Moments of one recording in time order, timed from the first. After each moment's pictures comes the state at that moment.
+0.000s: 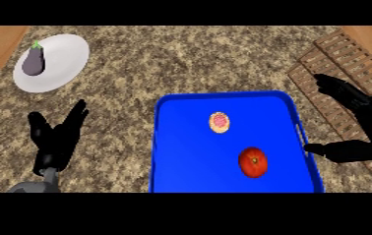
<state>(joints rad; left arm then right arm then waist) -0.03 0.34 -0.08 -1.37 0.29 0.13 0.21 -0.07 -0.60 0.03 -1.70 -0.15 0.11 0.16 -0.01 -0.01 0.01</state>
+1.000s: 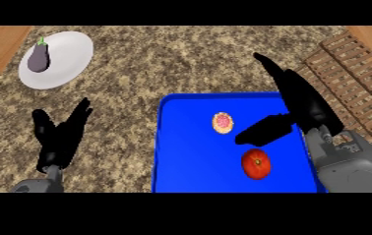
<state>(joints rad) -0.04 0.31 -0.06 -1.36 0.27 0.09 0.22 -0.51 -0.44 0.38 -1.81 0.17 0.04 1.02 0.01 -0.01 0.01</state>
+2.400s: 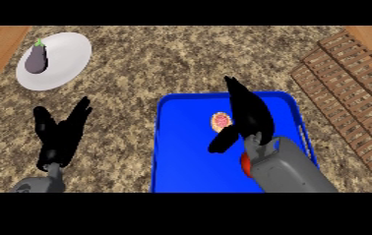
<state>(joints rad) -0.05 0.27 -0.02 -1.37 0.22 0.07 0.26 -0.48 -0.19 0.51 -1.58 0.51 0.08 1.08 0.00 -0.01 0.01</state>
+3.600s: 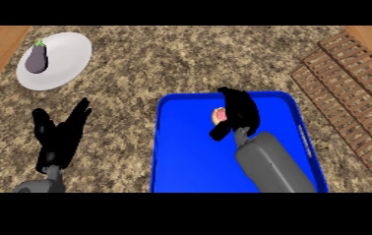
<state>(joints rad) -0.03 0.23 0.03 -1.40 0.17 0.04 0.28 -0.46 -0.06 0.40 -1.24 0.74 0.04 0.81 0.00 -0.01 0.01</state>
